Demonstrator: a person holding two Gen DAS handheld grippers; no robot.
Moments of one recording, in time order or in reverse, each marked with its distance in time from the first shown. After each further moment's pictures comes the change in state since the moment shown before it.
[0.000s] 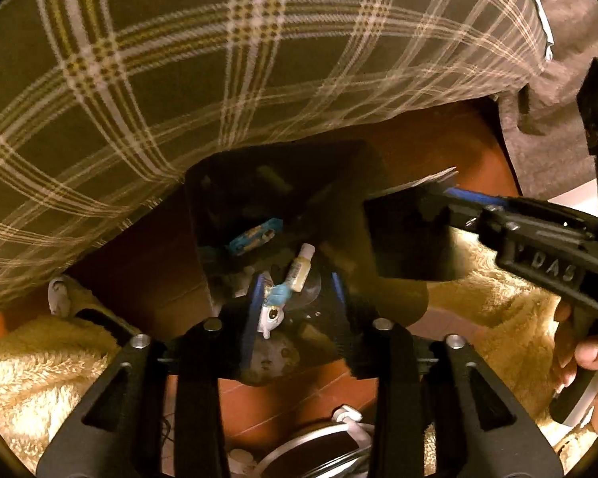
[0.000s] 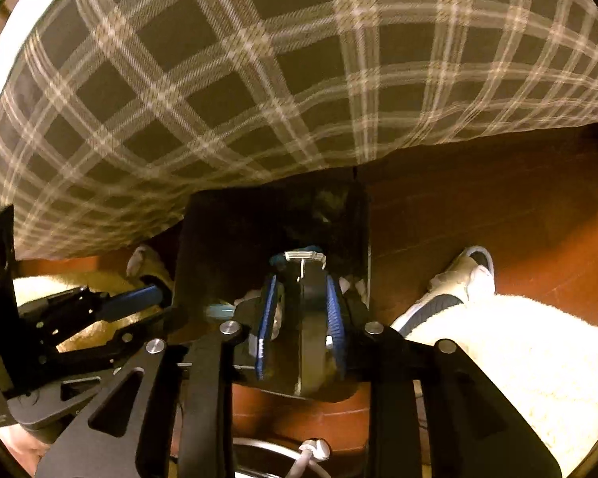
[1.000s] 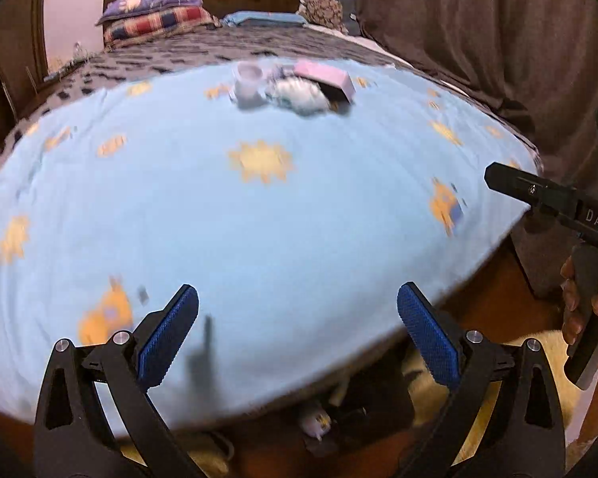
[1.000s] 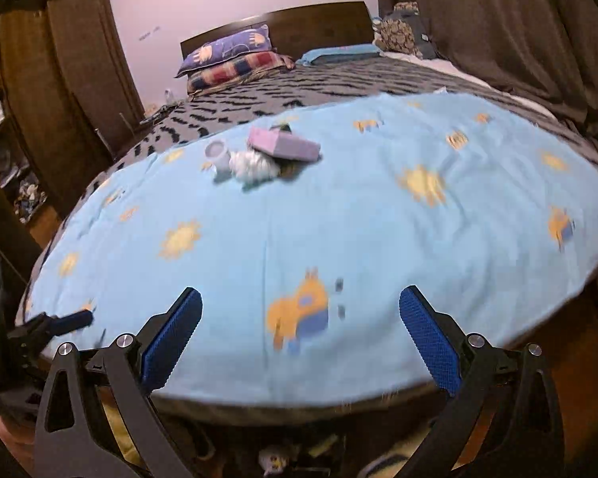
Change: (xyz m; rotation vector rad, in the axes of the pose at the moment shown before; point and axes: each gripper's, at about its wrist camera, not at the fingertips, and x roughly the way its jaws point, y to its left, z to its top) left arm -0.212 0.012 0.124 0.025 -0.430 0.145; right arm -0.191 0.039 0.150 -0.098 -0.501 0.006
